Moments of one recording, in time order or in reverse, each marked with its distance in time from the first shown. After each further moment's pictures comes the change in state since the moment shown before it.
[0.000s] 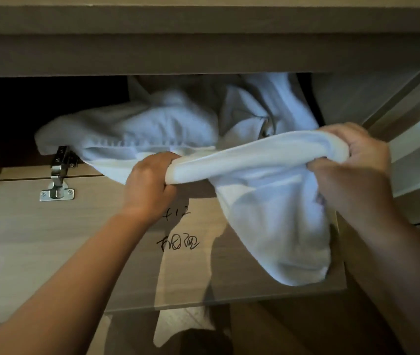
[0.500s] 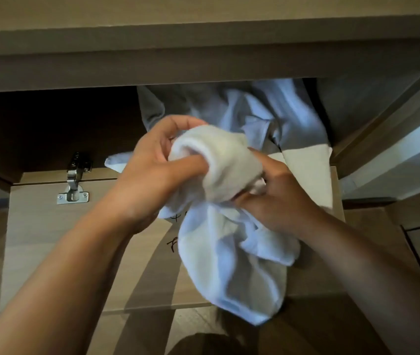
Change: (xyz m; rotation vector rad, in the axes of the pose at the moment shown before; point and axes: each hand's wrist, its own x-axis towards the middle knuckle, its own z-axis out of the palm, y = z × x) left_hand -0.006 0.078 -0.069 -0.922 -0.168 -0.064; right_hand -0.025 -0.033 0.051 0.371 -0.543 -0.009
